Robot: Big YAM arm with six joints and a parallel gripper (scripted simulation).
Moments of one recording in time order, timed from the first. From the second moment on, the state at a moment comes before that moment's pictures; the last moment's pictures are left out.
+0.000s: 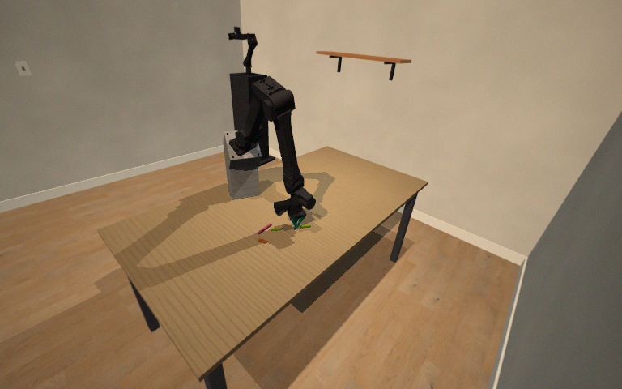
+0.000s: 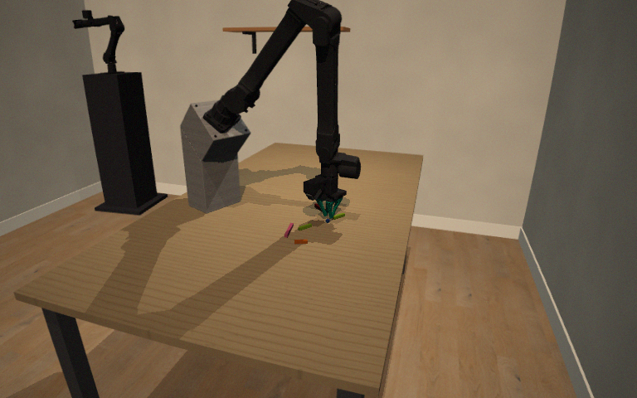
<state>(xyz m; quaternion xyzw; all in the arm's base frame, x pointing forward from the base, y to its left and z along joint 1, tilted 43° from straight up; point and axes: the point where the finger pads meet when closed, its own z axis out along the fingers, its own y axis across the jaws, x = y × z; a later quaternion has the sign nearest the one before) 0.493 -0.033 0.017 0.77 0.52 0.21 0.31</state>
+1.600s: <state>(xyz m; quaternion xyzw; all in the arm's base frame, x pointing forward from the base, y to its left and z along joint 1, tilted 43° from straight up) 0.493 -0.031 0.017 0.77 0.52 0.21 0.31</state>
